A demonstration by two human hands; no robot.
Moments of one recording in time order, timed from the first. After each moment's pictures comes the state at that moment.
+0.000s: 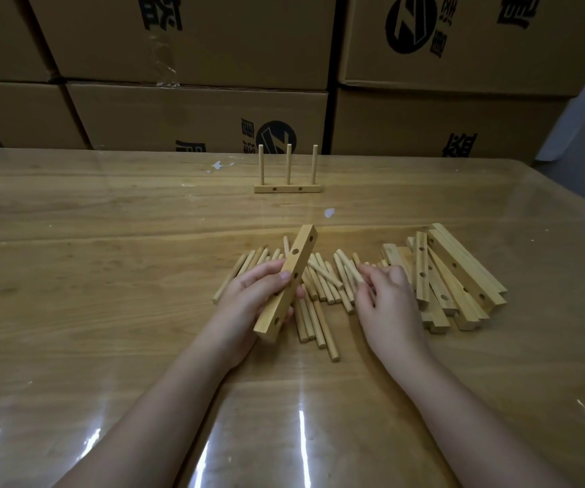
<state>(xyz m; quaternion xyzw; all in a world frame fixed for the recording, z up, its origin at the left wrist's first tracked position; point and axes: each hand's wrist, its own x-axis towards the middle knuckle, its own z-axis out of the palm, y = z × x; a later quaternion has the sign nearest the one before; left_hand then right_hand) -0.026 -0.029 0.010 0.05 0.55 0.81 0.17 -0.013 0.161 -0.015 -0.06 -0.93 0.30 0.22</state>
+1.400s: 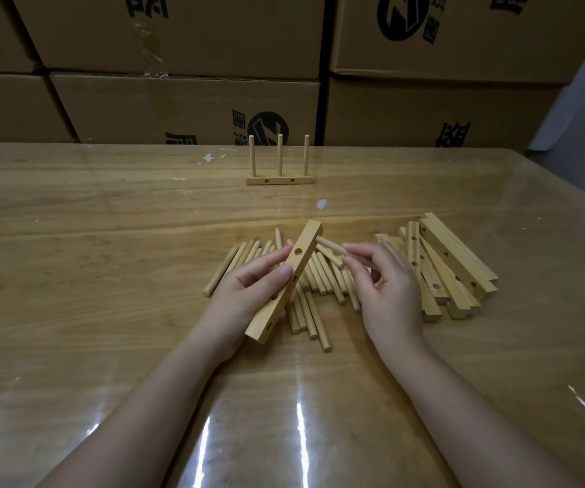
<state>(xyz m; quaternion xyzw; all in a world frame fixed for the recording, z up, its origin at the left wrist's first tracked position) -0.021 -0.026 0.012 0.11 0.62 0.76 0.16 -0.007 0.159 -0.005 0.05 -0.84 0.40 0.36</state>
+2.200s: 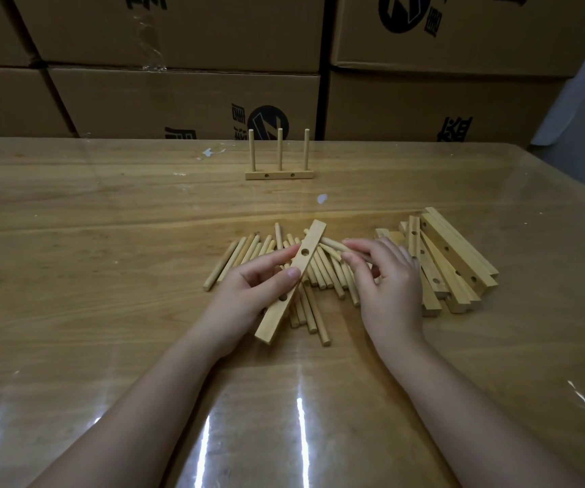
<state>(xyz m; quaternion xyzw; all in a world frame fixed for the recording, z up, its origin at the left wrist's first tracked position) -0.021 -0.026 0.006 0.15 0.69 0.70 0.12 -0.002 0.156 -0.001 0.02 -0.85 0.36 0.38</state>
